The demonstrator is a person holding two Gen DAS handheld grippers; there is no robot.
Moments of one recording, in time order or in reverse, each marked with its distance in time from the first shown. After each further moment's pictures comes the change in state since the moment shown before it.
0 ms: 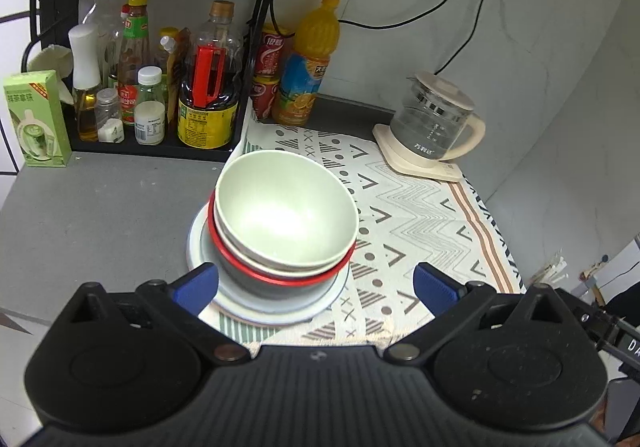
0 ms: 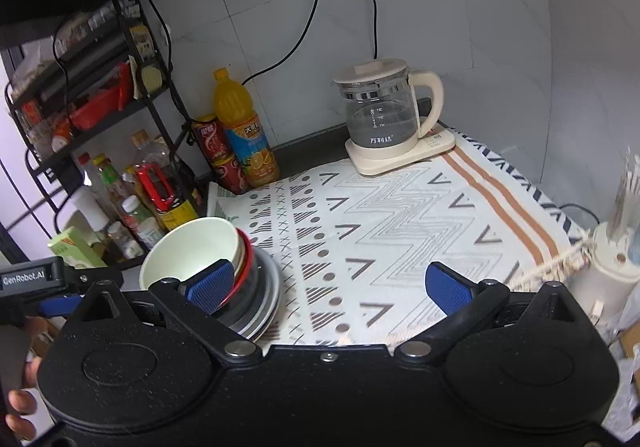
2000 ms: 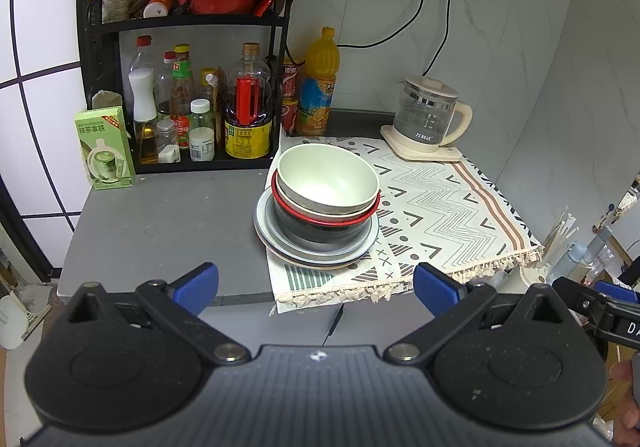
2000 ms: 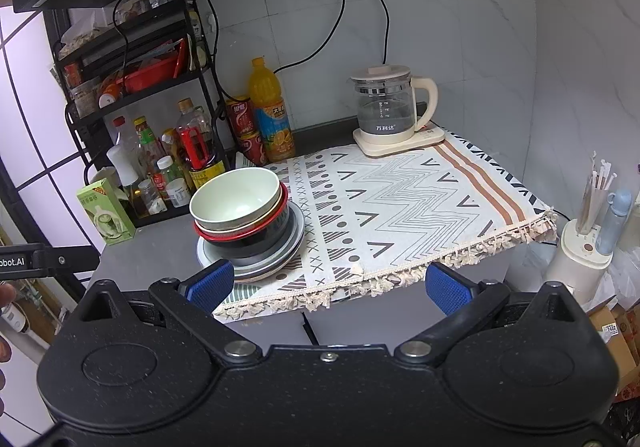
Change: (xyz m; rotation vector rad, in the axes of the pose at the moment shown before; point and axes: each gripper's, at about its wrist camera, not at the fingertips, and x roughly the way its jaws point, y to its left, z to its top) left arm -0.119 0.021 -0.076 0.145 -0.093 0.065; right arm -0.098 0.053 -0.074 -0.094 -0.022 -0.048
